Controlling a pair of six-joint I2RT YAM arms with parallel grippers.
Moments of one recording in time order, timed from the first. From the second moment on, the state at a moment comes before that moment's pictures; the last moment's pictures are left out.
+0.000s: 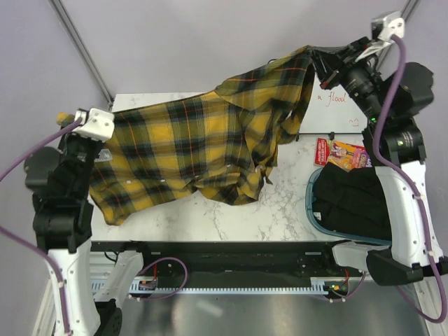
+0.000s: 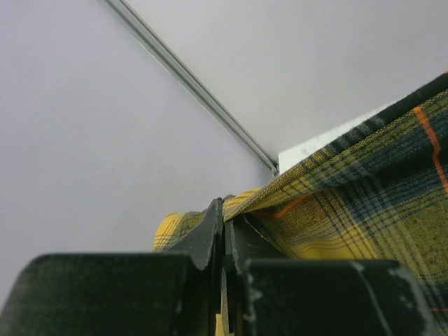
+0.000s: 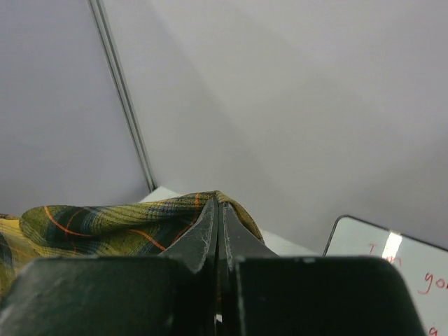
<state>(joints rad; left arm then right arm) 0.02 0.76 1.47 -0.60 -0.03 0.68 0.21 1.25 1.82 -0.22 -0.34 0.21</state>
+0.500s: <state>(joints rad) 0.10 1.82 2.07 -0.42 0.00 0.51 0.21 2.24 2.60 -0.23 -0.27 0.32</state>
